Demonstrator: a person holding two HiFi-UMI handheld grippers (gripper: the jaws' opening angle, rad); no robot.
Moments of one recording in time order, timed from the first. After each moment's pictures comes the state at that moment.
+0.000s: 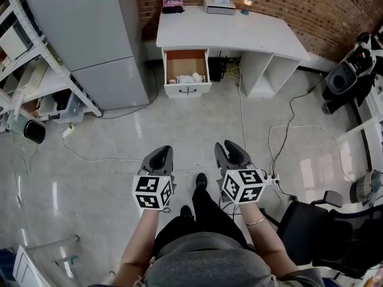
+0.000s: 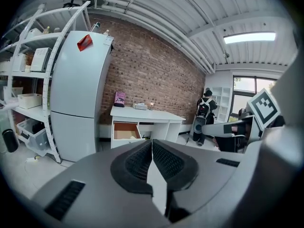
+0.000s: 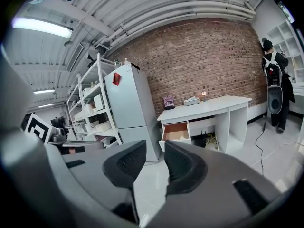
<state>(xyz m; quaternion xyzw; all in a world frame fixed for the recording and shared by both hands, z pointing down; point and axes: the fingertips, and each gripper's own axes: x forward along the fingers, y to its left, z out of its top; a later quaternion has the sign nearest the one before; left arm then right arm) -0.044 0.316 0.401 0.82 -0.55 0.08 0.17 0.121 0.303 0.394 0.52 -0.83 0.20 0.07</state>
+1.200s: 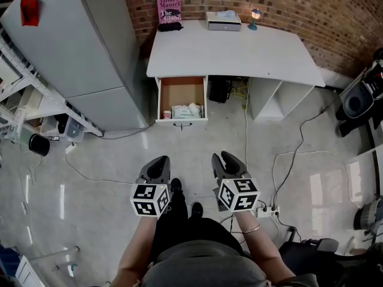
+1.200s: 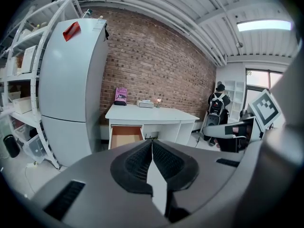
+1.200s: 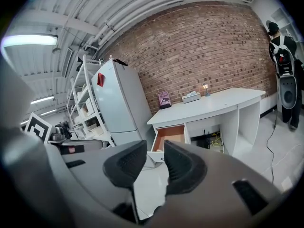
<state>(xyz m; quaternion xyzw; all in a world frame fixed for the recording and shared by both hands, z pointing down) 0.008 0.123 0.408 0.79 -0.58 0.12 0.18 0.177 0.100 0.412 0.49 -0.84 0.23 0.07</state>
